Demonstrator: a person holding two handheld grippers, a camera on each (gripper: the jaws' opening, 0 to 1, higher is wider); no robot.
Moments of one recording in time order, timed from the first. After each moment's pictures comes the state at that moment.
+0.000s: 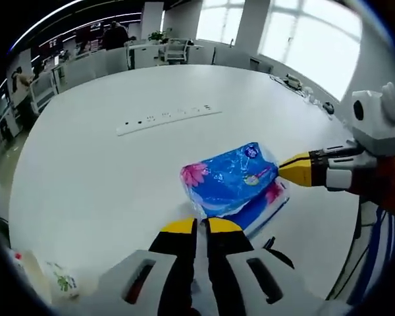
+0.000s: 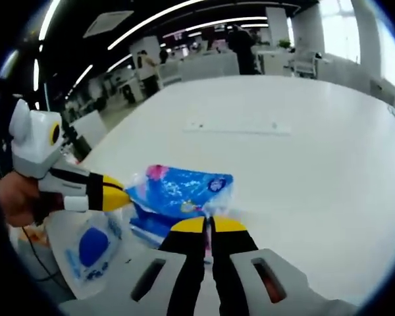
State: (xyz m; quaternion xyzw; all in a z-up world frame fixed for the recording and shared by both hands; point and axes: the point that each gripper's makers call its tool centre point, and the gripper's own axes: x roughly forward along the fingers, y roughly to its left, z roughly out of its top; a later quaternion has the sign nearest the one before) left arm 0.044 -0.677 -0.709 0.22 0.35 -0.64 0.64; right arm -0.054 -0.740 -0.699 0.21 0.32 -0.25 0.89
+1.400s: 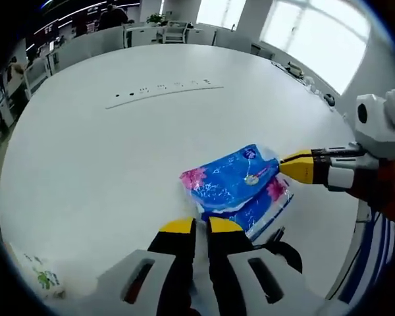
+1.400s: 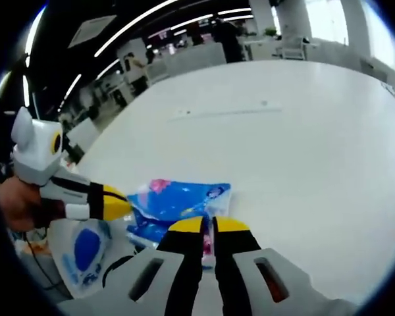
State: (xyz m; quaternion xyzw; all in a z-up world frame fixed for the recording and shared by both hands) left arm 0.036 -0.672 -0.745 0.24 0.40 -0.63 0.62; right arm -0.061 -0.741 -0.732 0.25 0.31 -0.27 0.88
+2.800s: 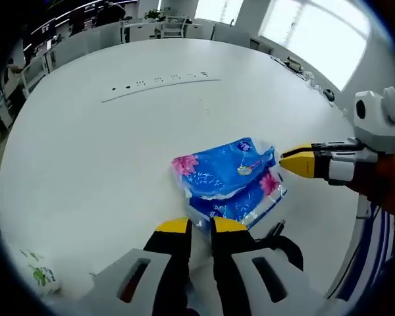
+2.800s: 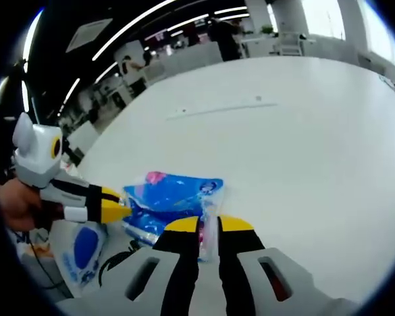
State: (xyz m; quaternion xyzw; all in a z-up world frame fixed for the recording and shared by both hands) left arm 0.023 -0.656 -0.749 0.25 0.41 -0.63 0.61; right arm -0.073 -0.728 -0.733 0.26 0.31 -0.27 0.87
